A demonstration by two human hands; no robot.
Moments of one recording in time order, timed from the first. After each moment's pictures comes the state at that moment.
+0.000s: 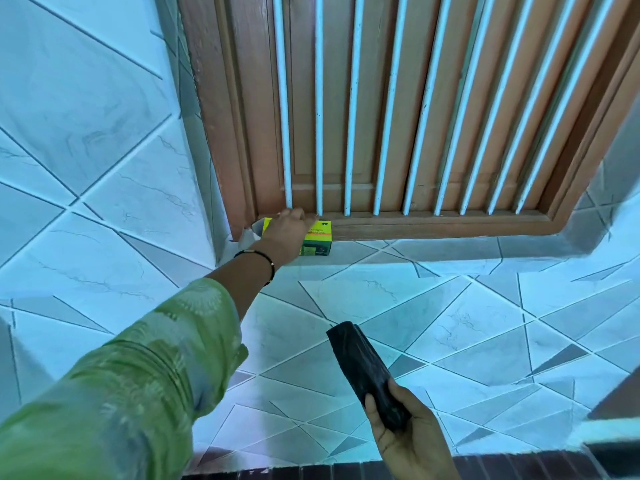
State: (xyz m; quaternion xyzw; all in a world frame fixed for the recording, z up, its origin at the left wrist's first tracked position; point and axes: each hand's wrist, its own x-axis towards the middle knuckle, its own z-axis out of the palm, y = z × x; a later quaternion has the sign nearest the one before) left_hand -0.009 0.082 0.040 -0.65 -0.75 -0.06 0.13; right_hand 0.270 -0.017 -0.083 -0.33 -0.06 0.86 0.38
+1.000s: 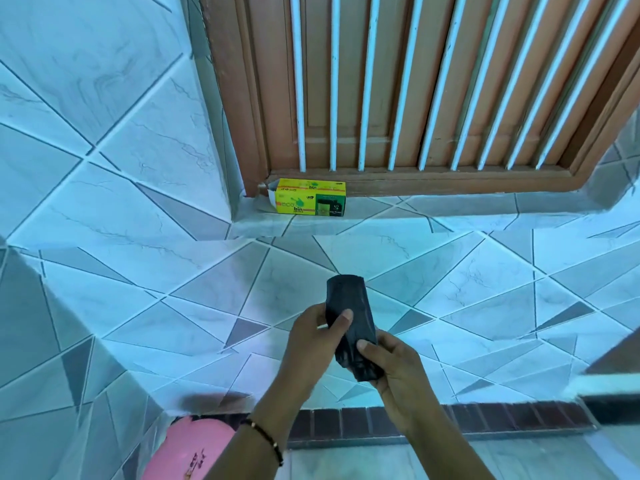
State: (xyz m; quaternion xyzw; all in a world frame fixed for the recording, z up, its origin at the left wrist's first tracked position) left_hand 0.132 -0.093 -0.061 -0.33 -0.71 -0.52 -0.34; right_hand 0.255 -0.045 -0.092 -0.34 -0.44 0.76 0.35
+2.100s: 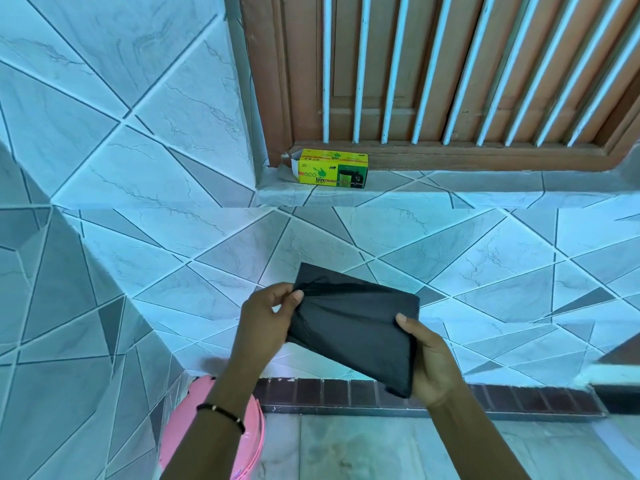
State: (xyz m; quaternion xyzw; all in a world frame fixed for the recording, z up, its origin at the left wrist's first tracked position) left_hand 0.087 -0.159 -0.068 -0.33 -0.76 -0.53 -0.19; right_hand 0.281 -0.058 -0.095 -0.30 -0.30 0.87 0.24
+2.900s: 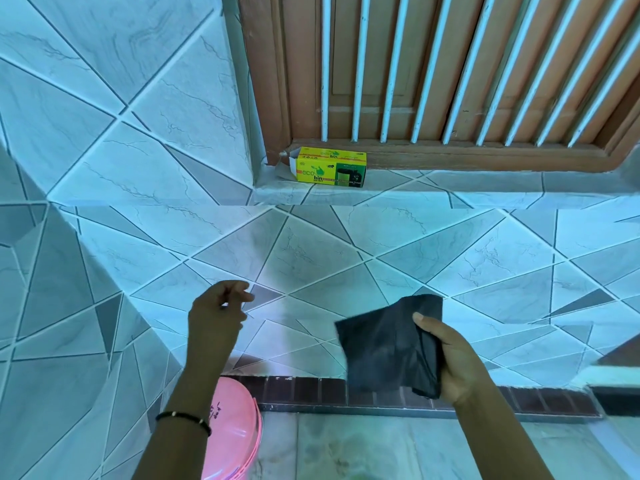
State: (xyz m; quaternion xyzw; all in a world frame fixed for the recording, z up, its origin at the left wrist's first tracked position) left_hand 0.047 -0.183 -0.081 -0.24 -0.77 -0.58 -0.12; right_hand 0.304 -0.034 -0.092 -0.37 -0.34 0.83 0.24
